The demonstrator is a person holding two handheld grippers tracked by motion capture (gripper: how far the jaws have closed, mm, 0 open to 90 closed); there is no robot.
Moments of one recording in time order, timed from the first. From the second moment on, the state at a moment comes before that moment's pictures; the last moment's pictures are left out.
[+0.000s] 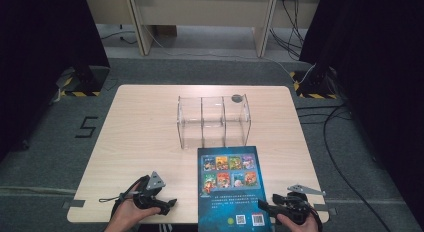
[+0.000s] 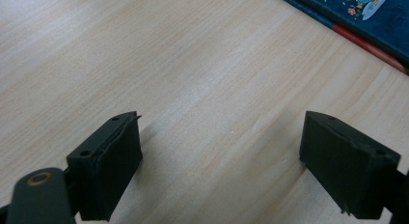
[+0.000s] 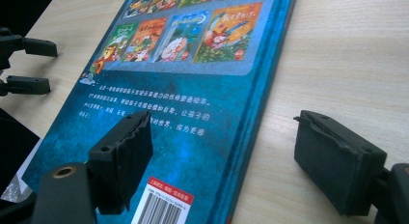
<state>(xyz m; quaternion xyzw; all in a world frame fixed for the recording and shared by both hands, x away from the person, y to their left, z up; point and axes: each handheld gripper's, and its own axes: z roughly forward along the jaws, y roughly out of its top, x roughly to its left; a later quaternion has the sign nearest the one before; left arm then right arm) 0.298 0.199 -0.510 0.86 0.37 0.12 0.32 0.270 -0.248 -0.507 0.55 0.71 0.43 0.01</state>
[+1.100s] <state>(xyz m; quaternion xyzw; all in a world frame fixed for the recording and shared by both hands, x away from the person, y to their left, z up) 0.276 0.159 -0.509 0.86 0.31 0.00 0.40 0.298 -0.202 -0.512 0.51 0.73 0.45 -0.03</state>
